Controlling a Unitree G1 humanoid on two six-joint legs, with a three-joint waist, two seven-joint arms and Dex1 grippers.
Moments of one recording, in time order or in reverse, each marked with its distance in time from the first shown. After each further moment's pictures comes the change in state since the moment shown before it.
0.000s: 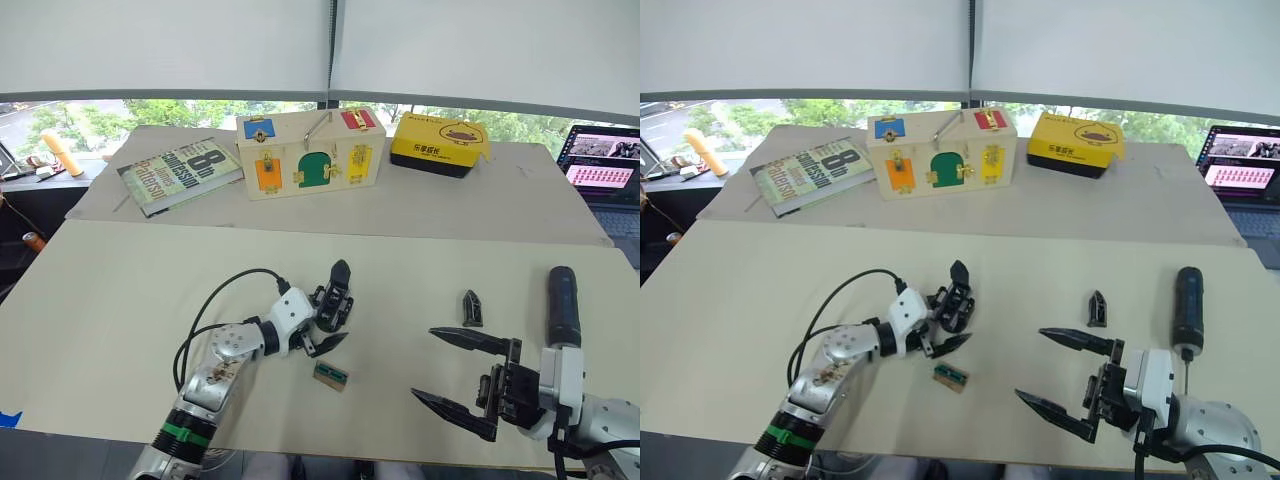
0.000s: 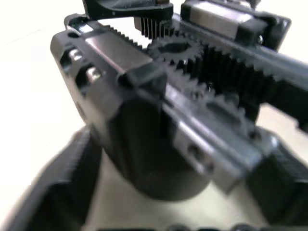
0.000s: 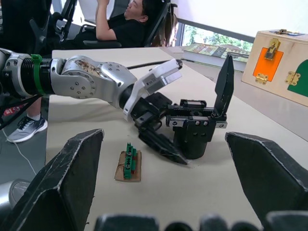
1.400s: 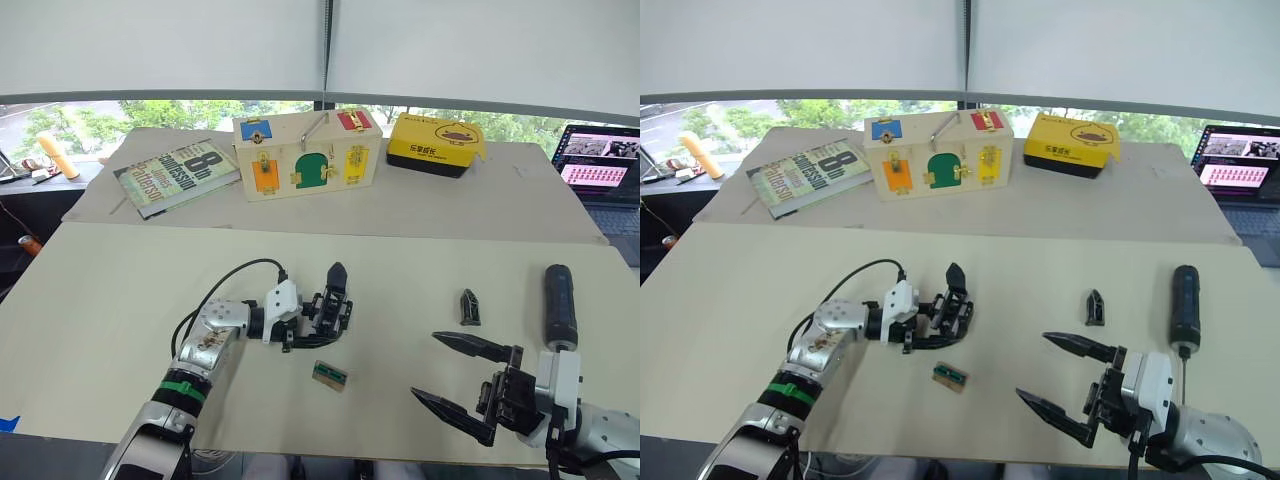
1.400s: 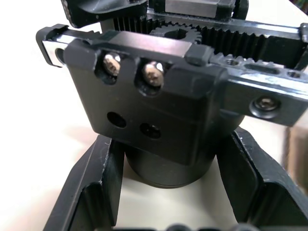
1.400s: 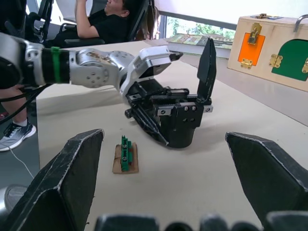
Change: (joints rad) left arm -0.191 0.031 0.009 0.311 -0.088 -0.158 -0.417; right arm 0.061 0.001 -0.001 -0.037 0.009 0.039 -0.088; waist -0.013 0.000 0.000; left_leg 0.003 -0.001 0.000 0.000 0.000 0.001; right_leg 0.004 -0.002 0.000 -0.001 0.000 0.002
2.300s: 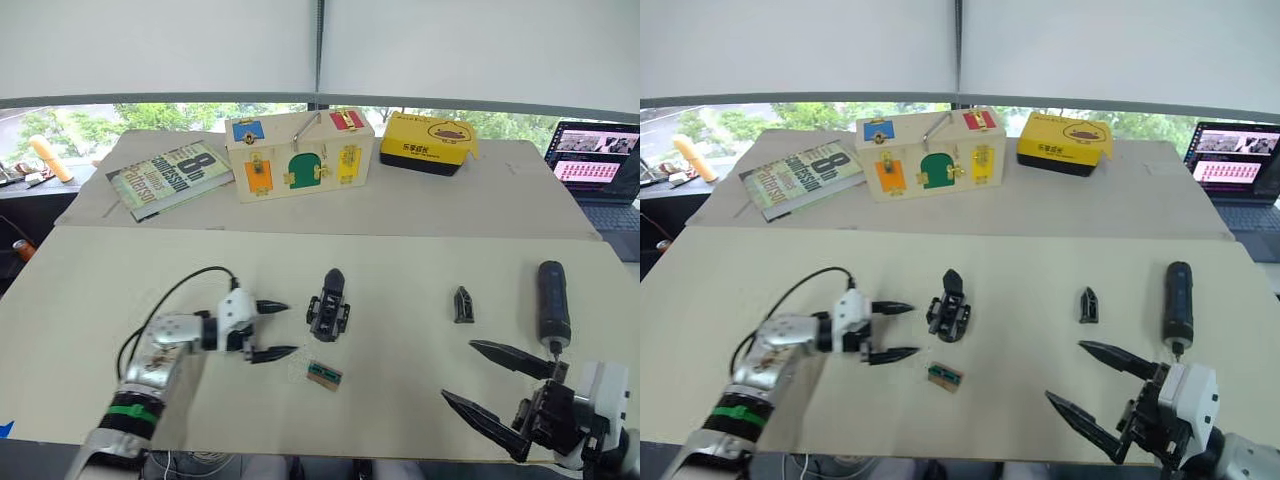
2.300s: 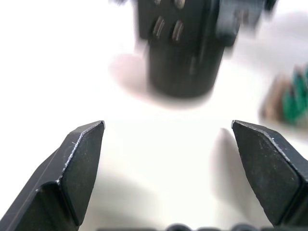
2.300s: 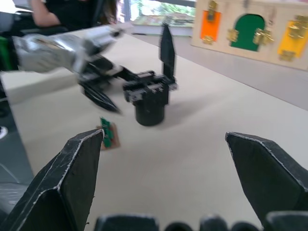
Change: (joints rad) left arm 0.147 0.229 0.153 -0.020 -0.151 -0.083 -0.087; right arm 0.234 0.047 -0.214 -0.084 0.019 0.051 -0.071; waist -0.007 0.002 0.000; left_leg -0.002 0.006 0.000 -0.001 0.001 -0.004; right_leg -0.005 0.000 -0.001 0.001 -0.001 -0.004
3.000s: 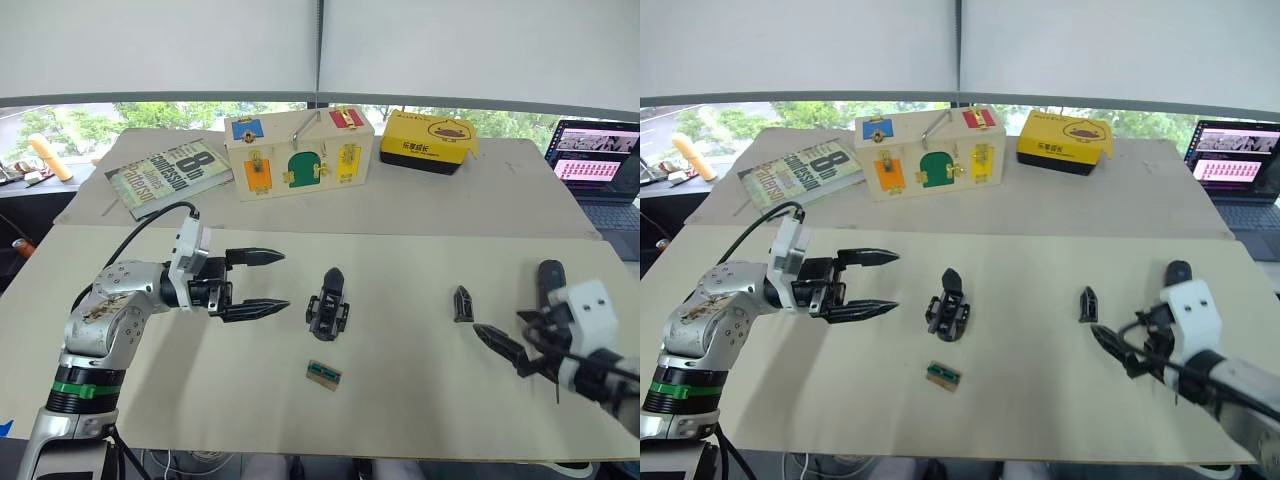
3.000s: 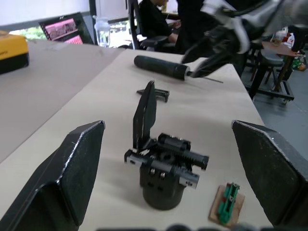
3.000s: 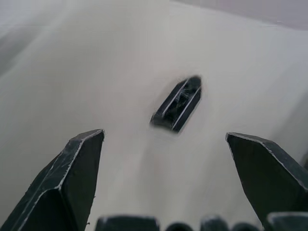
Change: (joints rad) left arm -0.127 0.095 0.144 -0.362 -0.327 0.439 -0.021; right arm -0.503 -0.281 -0.064 0.052 0.241 0.968 -0.620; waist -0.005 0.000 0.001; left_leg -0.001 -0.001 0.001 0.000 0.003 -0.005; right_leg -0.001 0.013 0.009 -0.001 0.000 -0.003
